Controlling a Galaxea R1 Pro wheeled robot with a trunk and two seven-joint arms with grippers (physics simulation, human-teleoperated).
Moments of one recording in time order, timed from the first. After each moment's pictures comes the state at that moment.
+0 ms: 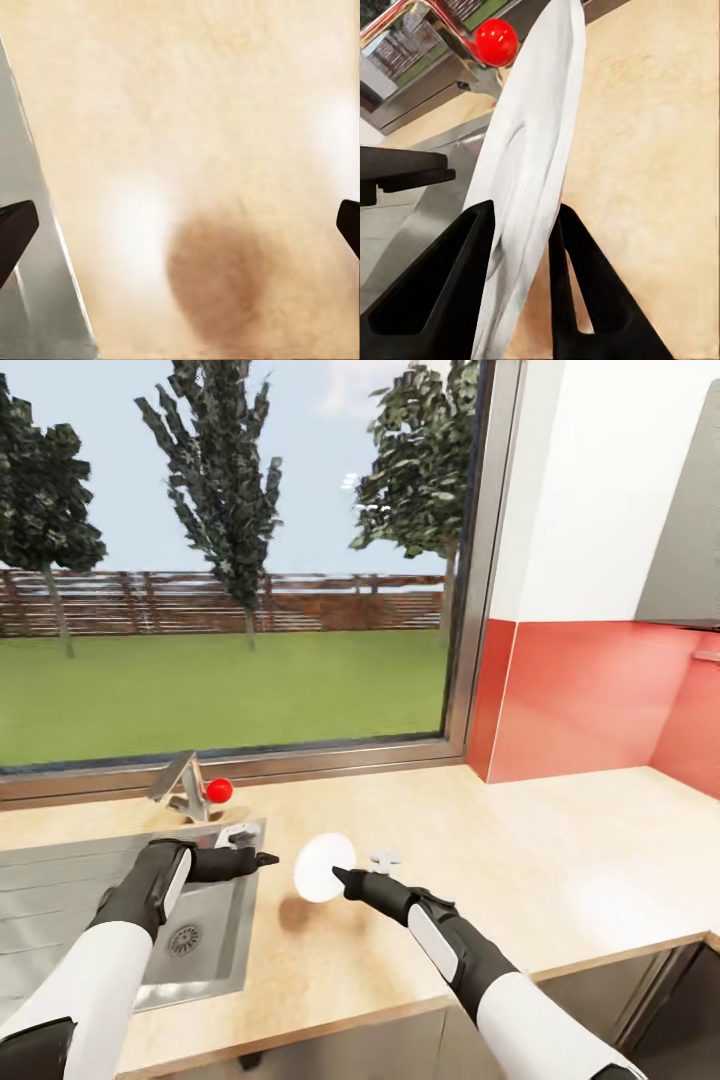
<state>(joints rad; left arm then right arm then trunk) -0.80 0.08 0.25 -0.70 -0.16 0.79 -0.64 -0.68 0.14 0.38 -0.61 -0.61 0.19 0.42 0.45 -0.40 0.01</state>
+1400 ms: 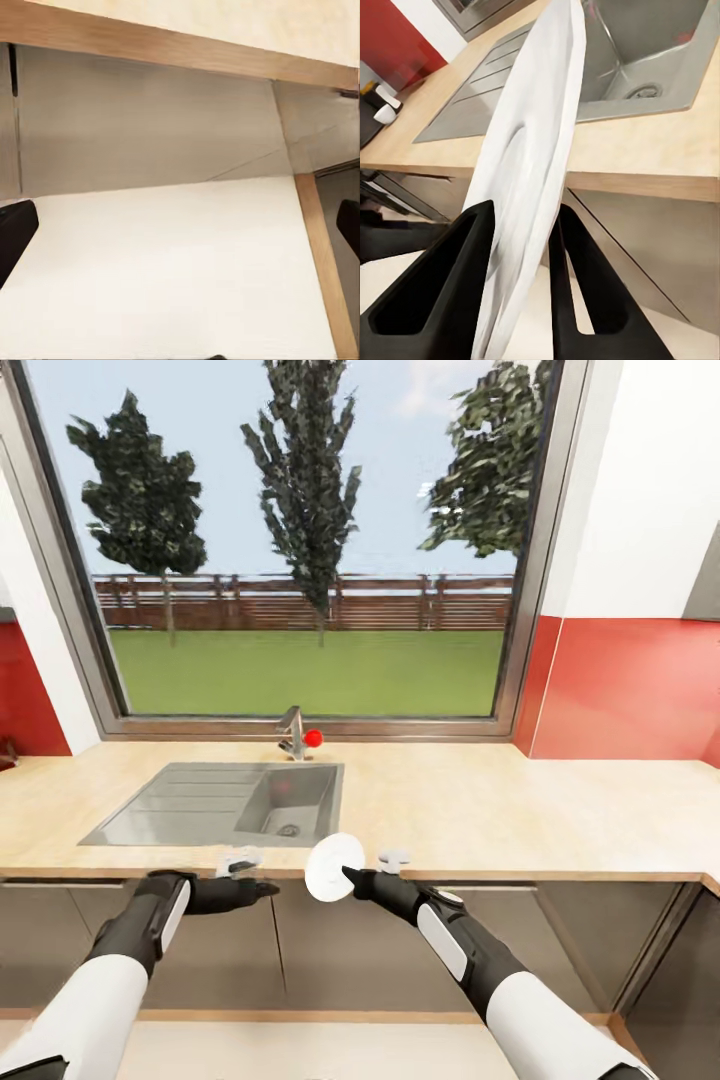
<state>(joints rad) -0.71 0.08 0.26 -0.69 -0.17 0.75 -0.66 -0.68 0.11 0.38 -0.61 -0.61 0.19 0.42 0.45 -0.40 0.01</state>
